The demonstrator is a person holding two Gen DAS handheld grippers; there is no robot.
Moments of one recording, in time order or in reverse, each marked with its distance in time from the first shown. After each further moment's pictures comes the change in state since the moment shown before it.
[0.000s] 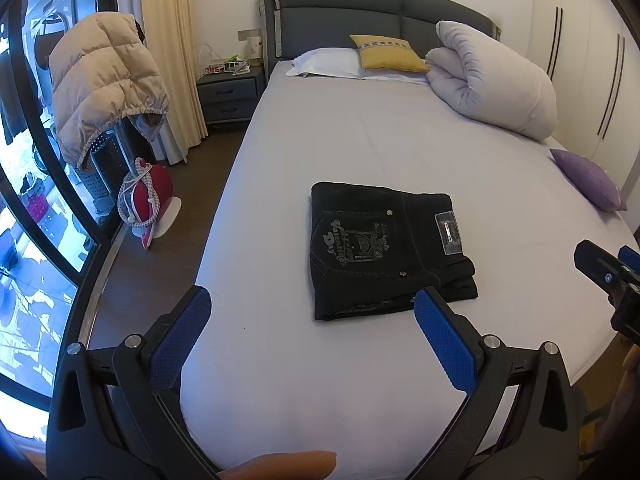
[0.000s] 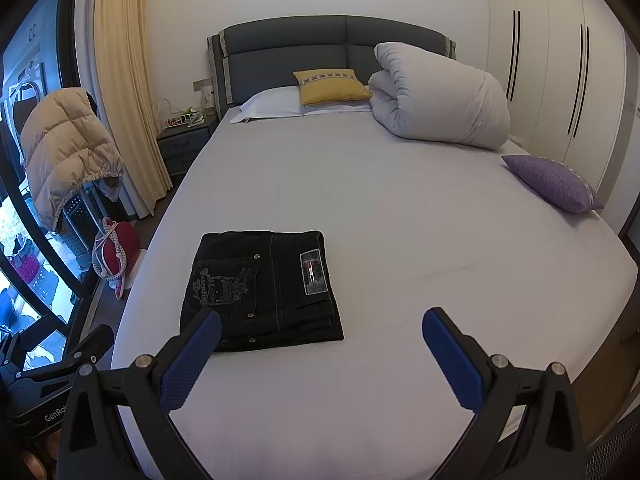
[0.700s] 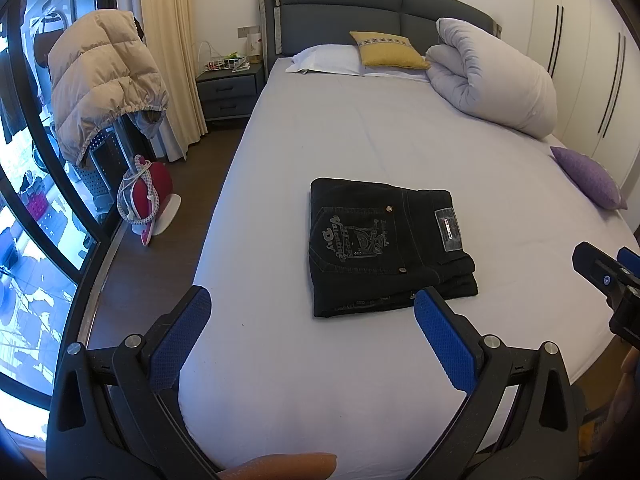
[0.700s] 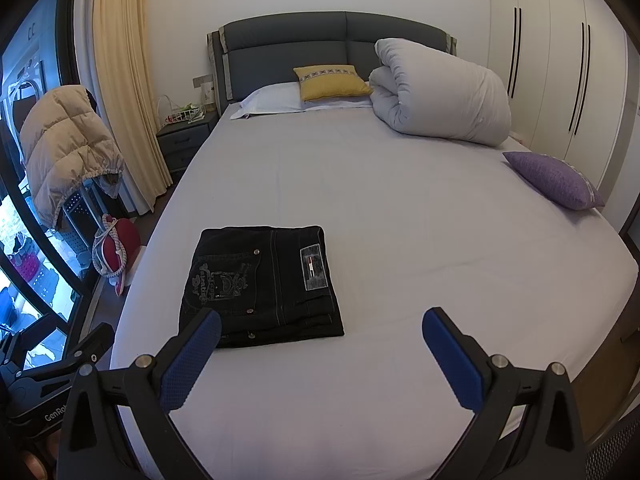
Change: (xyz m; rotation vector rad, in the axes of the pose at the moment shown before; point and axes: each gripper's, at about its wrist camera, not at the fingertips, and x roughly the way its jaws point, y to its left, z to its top) left arm 0.002 -0.001 -0.001 0.002 0.009 -0.004; right arm 0.001 0.000 -0.007 -0.001 0.010 0.001
